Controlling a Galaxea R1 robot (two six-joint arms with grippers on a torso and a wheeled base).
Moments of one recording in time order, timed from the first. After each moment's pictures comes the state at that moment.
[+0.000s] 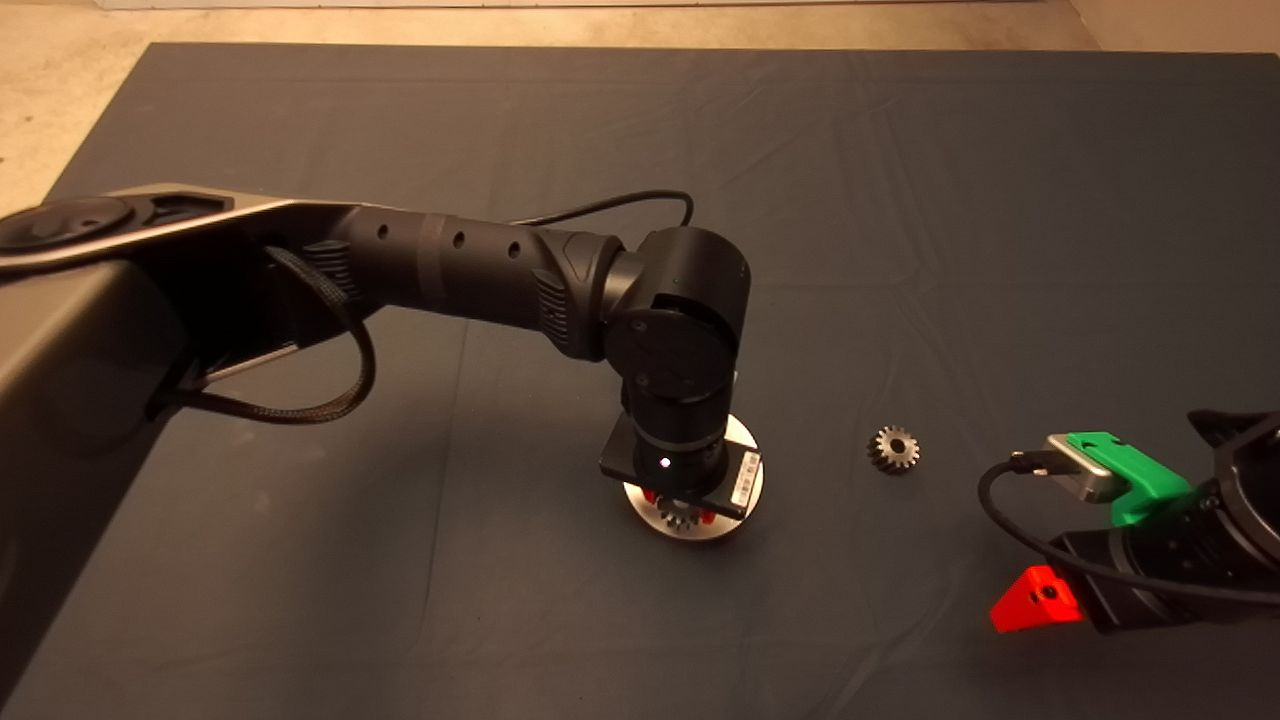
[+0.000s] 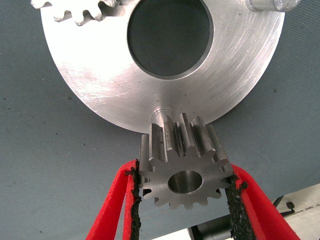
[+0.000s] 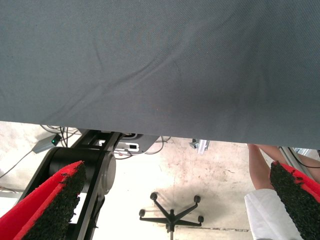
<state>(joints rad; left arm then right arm) -0.34 2.92 -1.04 0.23 1.53 -1.50 0.41 2.11 -0.39 -0.04 -1.53 1.70</state>
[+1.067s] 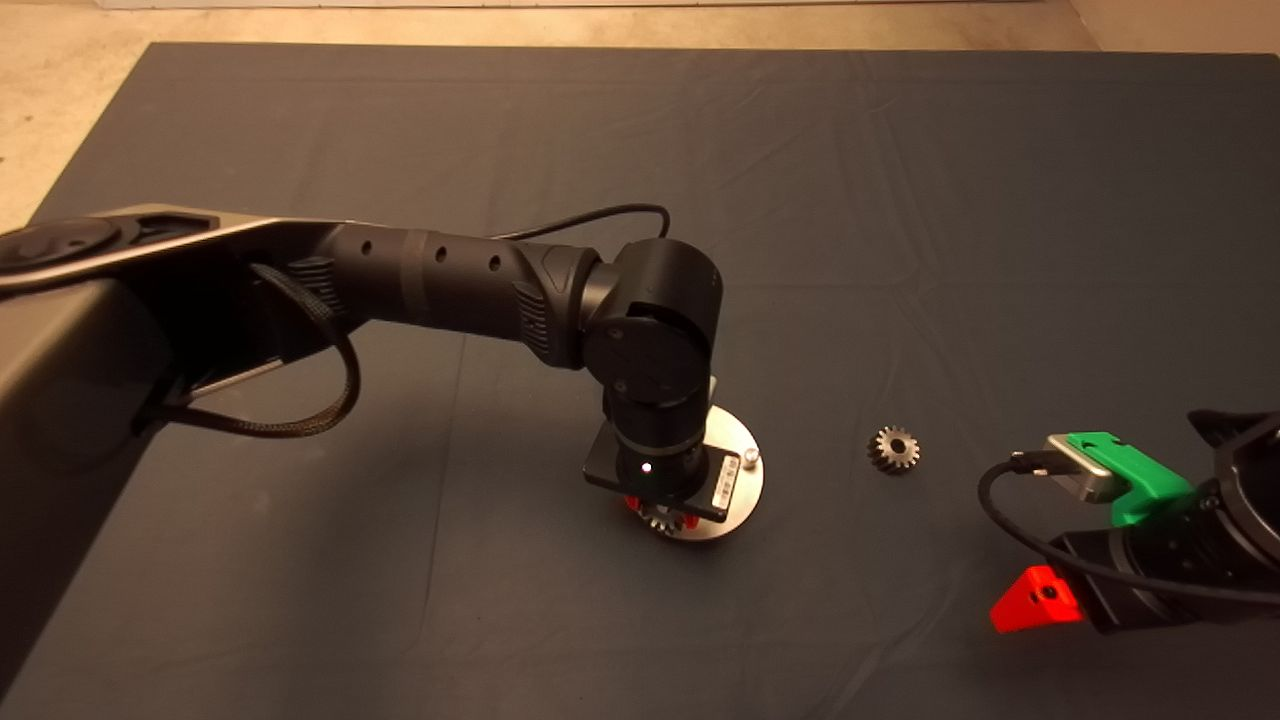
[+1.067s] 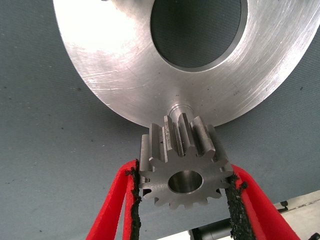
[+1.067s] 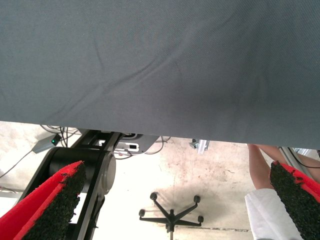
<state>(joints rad) -0.30 2.89 -1.04 0.23 1.53 -1.50 0.41 2.11 -0.39 -0.04 -1.53 1.70</state>
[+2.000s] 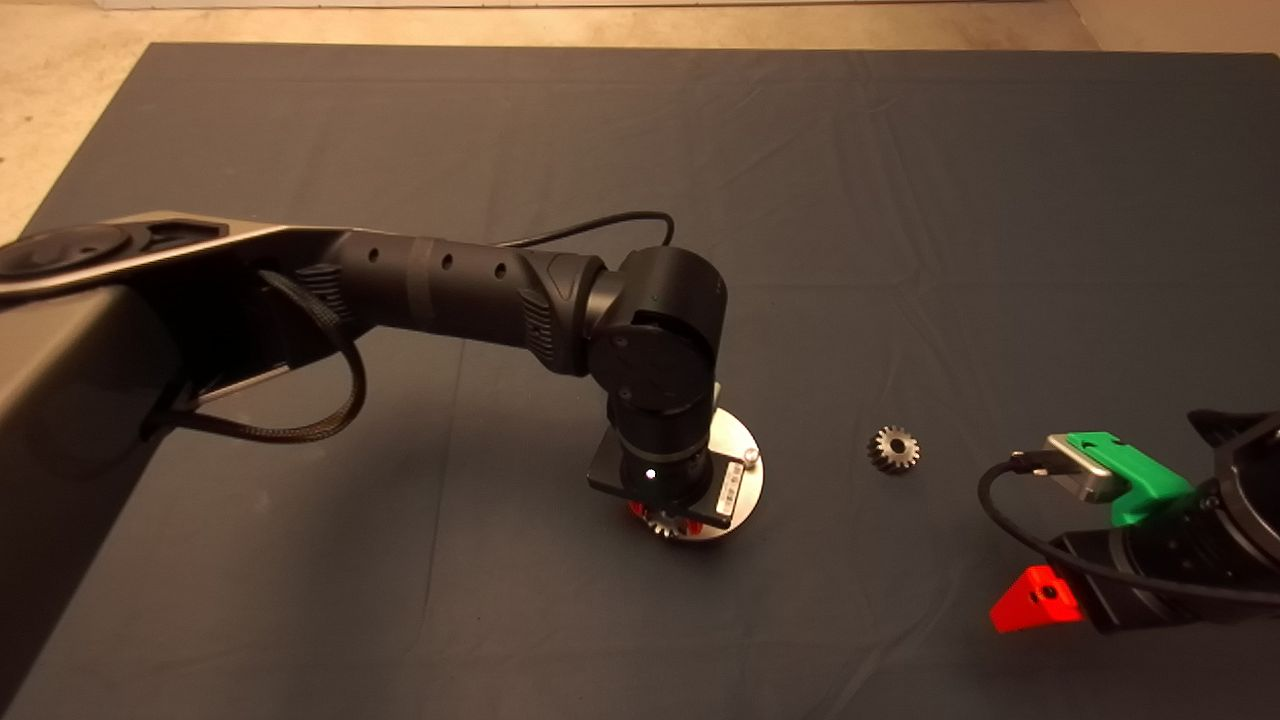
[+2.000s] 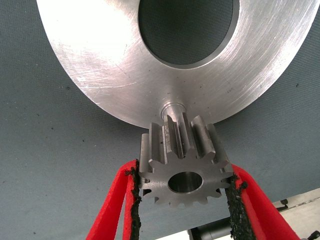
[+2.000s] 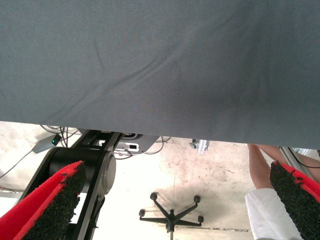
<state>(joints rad) -0.30 2.90 -1.05 0.24 1.53 -1.50 0.41 2.11 -0.39 -0.04 -1.53 1.70</state>
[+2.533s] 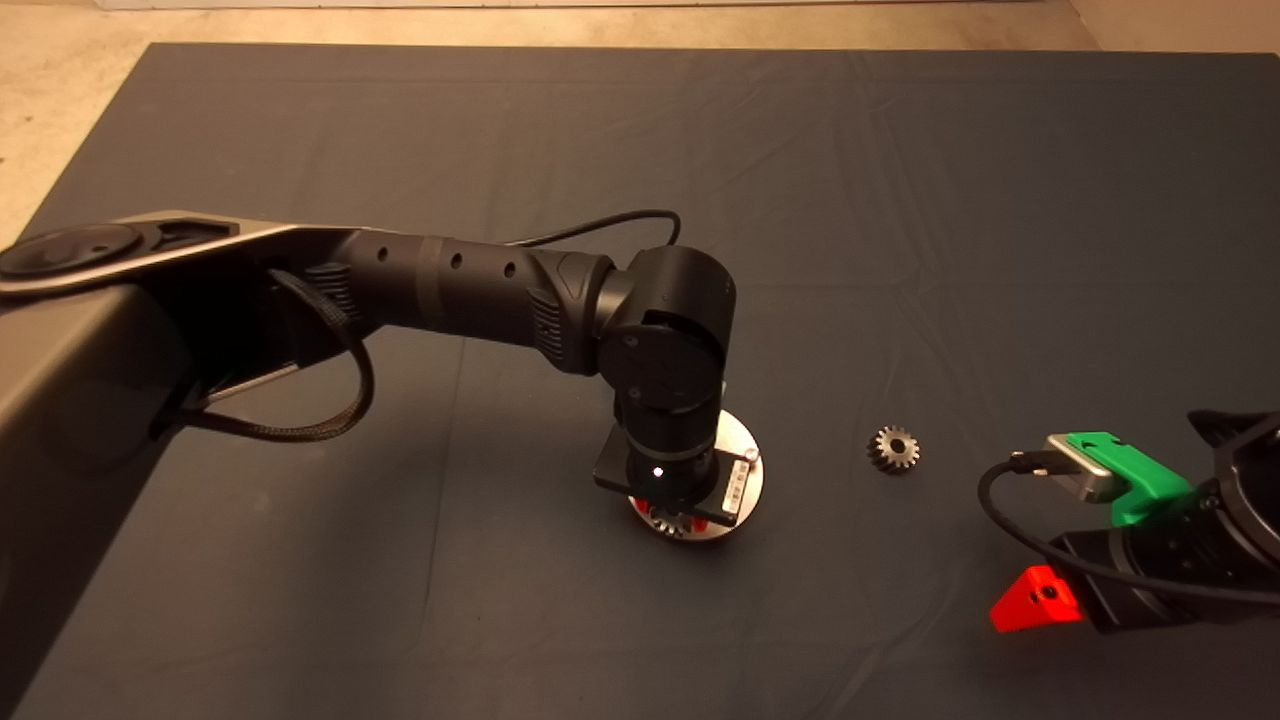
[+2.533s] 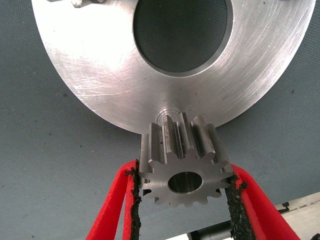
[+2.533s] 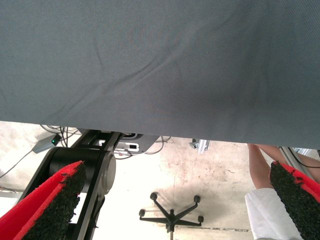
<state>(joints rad) -0.30 2.91 -1.06 0.25 1.53 -1.50 0.41 2.11 -0.39 -0.04 -1.53 1.70</state>
